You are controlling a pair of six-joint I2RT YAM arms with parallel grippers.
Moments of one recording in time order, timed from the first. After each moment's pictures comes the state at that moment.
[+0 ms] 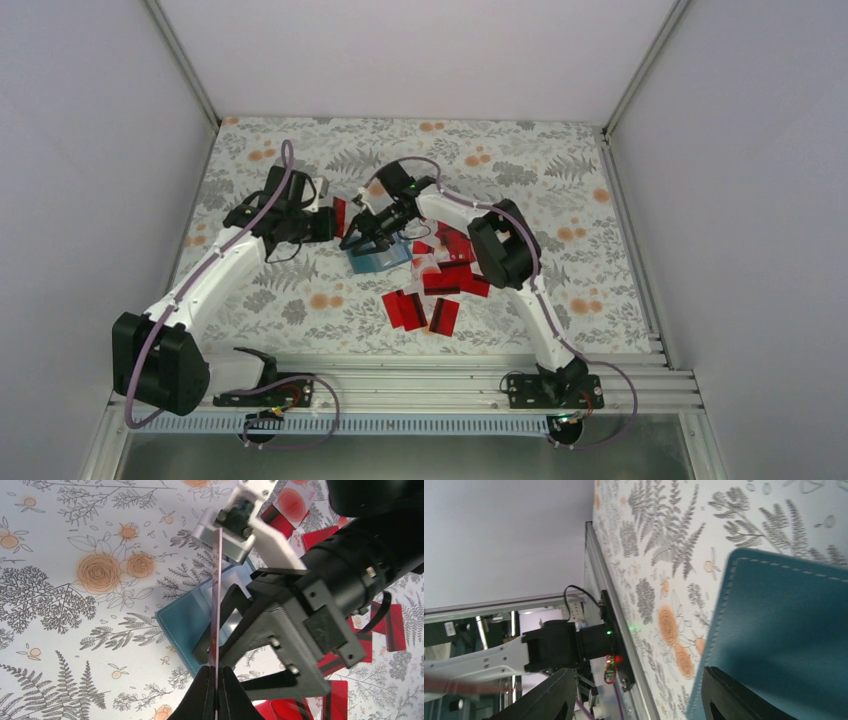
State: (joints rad) left arm -0.29 1.26 0.99 -0.67 0.26 -0.35; right arm 0.70 2.40 1.88 -0.64 -1.17 0.39
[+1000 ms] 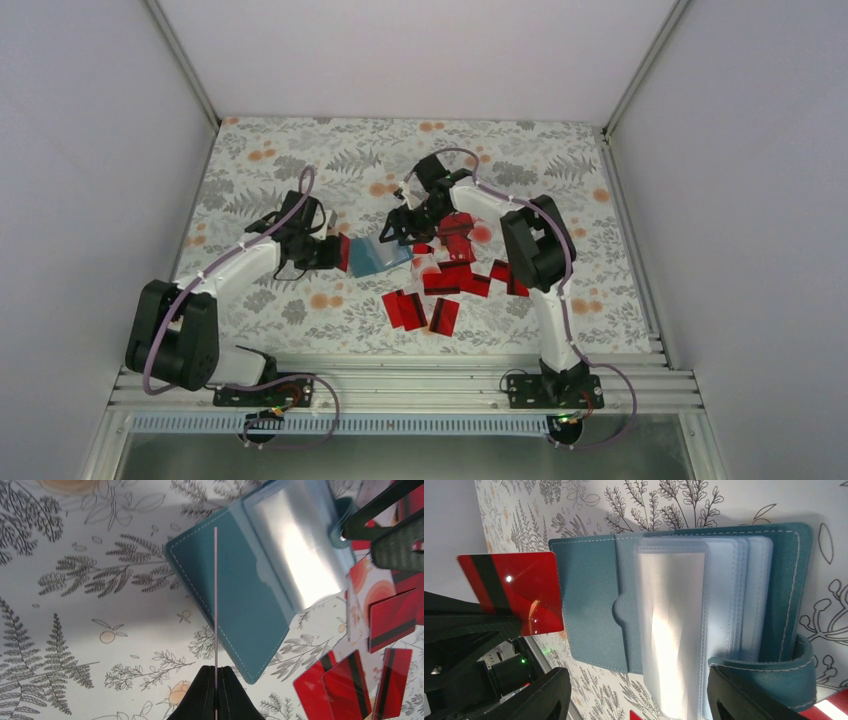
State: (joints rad) left arm -0.29 1.37 0.81 -0.57 0.30 -0.32; right arm 0.57 2.20 1.65 -0.72 -0.77 0.33
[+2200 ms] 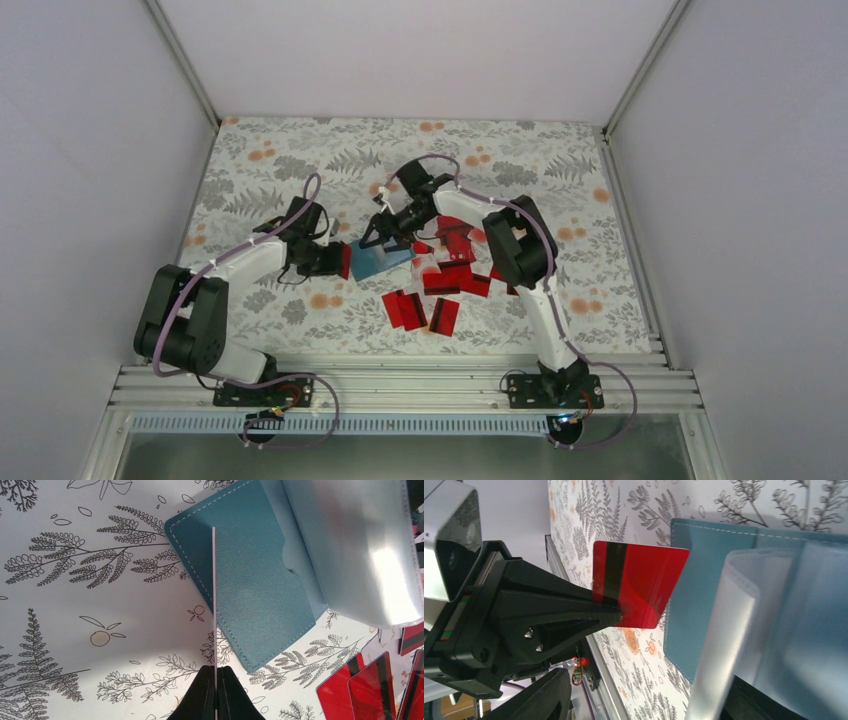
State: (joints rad) left arm -0.29 1.45 0.76 -0.51 0.31 -0.33; right arm 0.63 2.31 1.74 -0.69 -1.01 0.32
